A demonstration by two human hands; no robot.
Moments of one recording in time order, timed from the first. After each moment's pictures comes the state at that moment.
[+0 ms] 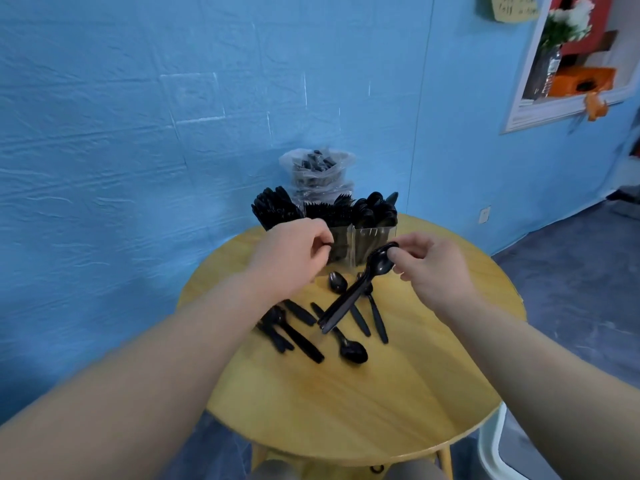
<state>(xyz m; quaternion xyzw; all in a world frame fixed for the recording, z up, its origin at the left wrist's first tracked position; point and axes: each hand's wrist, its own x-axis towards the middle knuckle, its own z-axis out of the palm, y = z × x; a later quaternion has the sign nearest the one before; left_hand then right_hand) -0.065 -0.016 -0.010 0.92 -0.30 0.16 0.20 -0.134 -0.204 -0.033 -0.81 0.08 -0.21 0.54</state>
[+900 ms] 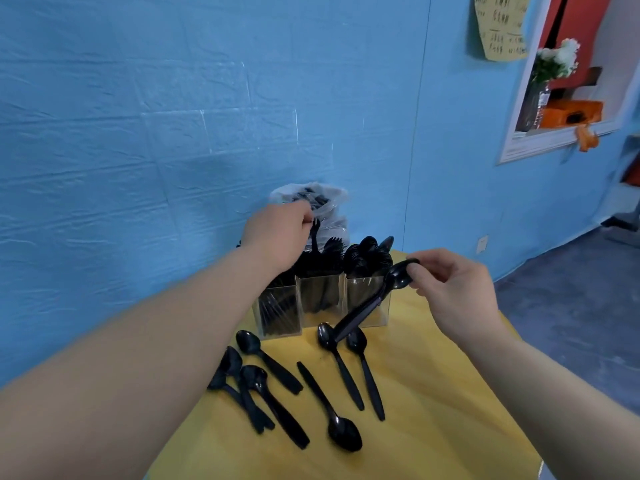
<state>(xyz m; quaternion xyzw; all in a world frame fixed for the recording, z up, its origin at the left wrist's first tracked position) 0.041 -0.050 0.036 0.95 -0.20 0.23 0.10 -0.097 -0.243 -0.013 -0.79 0.08 -0.29 0.53</state>
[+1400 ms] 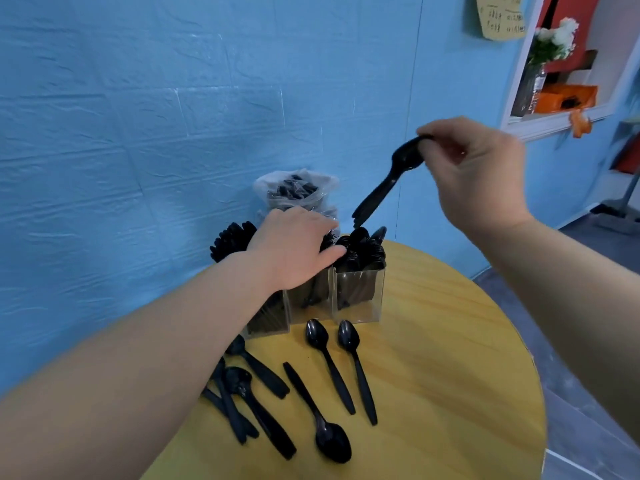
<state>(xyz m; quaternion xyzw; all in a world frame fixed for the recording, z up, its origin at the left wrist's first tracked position) 0.036 -0.071 0.019 0.92 -0.36 0.18 -0.05 -0.045 -0.274 0.067 -0.79 -0.03 -0.50 0.35</state>
